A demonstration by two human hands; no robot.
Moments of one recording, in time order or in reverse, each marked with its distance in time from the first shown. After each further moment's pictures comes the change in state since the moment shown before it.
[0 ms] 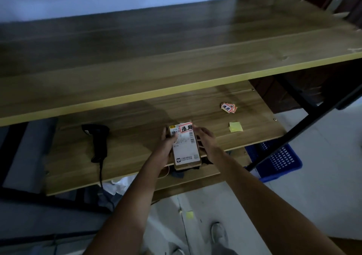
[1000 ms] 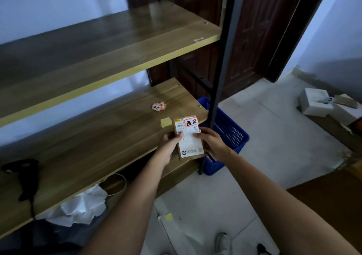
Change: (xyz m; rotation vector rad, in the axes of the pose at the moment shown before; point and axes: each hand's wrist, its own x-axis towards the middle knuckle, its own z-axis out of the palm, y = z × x) left_hand -0.029 -0.069 0.238 0.254 -0.162 -0.074; right_hand -0.096 0.007 -0.253 0.187 0.173 0.056
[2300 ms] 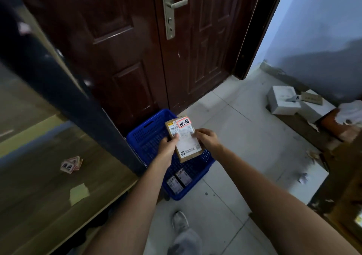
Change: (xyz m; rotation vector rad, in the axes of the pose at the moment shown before) left_hand 0.237 0.049 0.287 0.106 -0.009 -0.096; right_hand 0.208 -0.119 -0.251 -0.181 0.307 0.046
